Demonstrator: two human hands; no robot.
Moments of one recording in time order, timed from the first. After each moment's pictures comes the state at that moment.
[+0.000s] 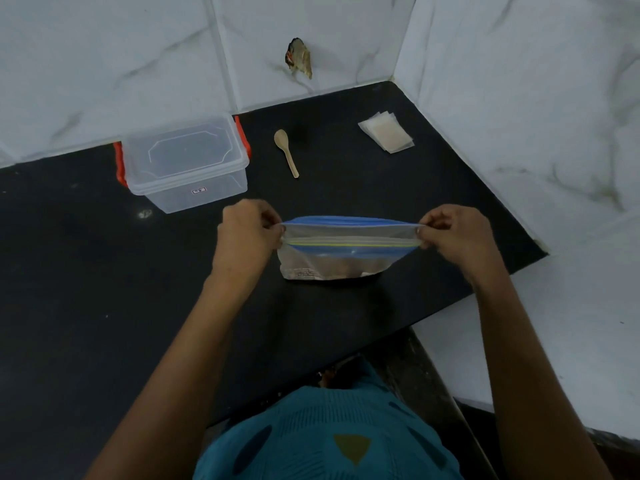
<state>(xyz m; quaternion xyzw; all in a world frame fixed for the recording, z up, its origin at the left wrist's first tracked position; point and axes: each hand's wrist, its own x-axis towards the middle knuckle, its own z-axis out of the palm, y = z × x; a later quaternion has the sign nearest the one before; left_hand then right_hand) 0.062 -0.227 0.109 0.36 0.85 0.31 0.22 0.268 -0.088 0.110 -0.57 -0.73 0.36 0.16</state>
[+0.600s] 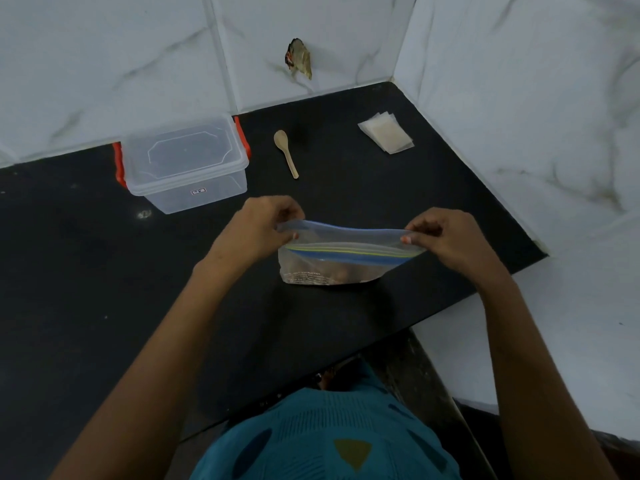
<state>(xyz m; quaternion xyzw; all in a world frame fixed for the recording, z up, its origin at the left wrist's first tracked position) 0.046 -0.213 0.112 0.54 0.78 0.21 0.25 0.276 -0.080 0.105 -0.41 -0.84 0.34 0.10</state>
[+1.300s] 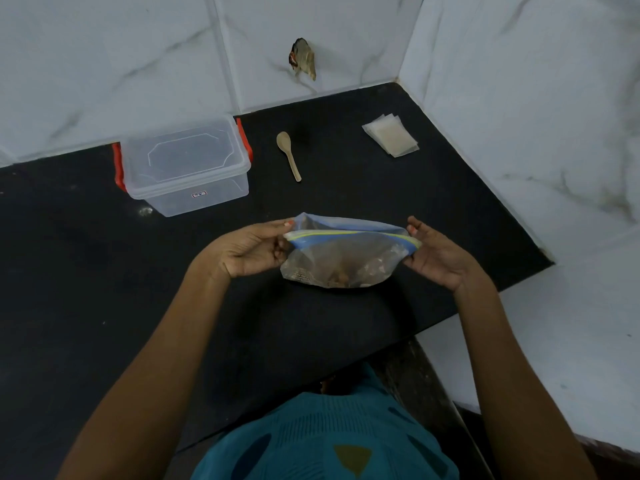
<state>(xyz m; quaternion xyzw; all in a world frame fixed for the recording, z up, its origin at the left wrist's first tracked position) 0.022 -0.207 0.074 0.02 0.50 0.50 0.70 0.266 -0.058 0.053 -0.37 -0.30 0.86 0.19</state>
